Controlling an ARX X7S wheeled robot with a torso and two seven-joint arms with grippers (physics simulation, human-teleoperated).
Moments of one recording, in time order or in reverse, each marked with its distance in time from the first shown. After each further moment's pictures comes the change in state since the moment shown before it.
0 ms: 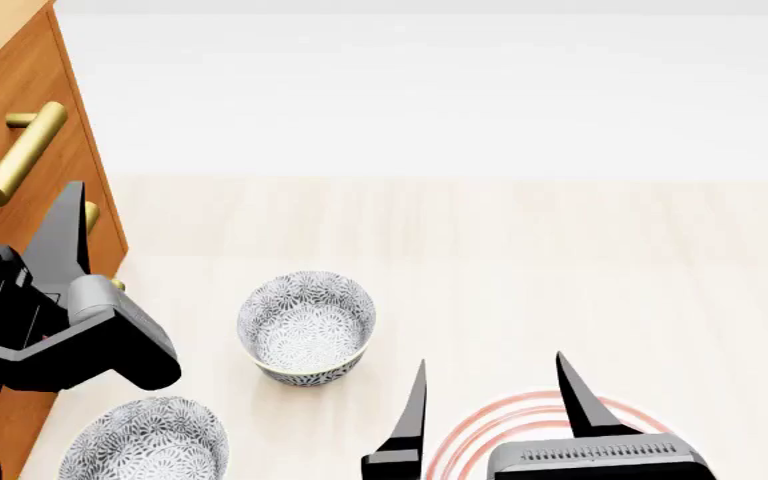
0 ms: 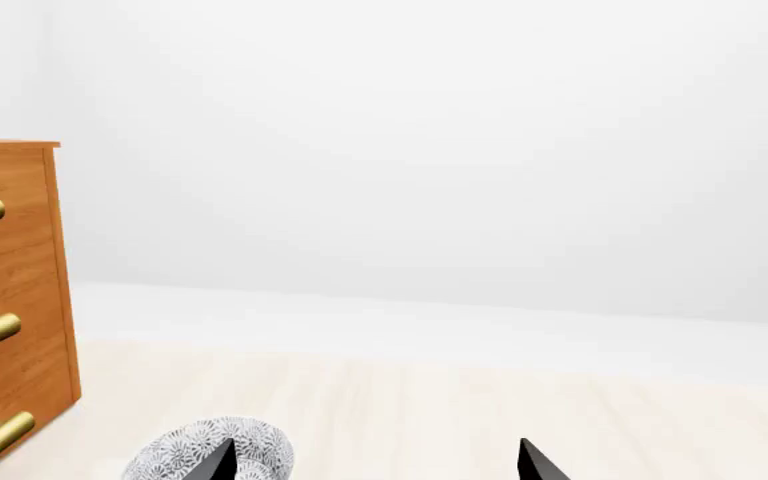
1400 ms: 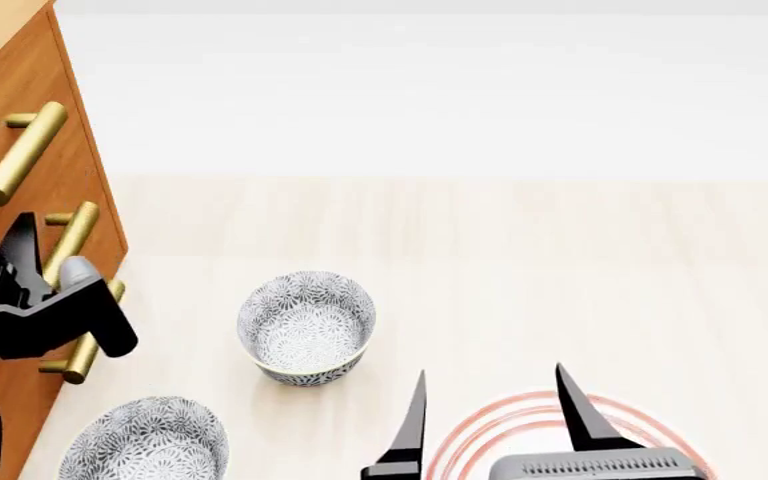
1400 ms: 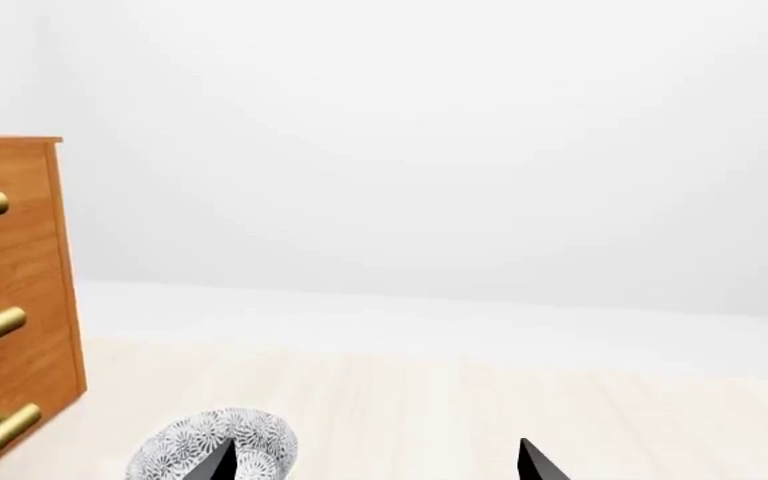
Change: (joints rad) left arm -0.208 -0.076 0.026 -0.634 0.014 -0.028 -0.259; right arm -0.021 0.024 -0.017 -0.005 0.027 -0.023 0.033
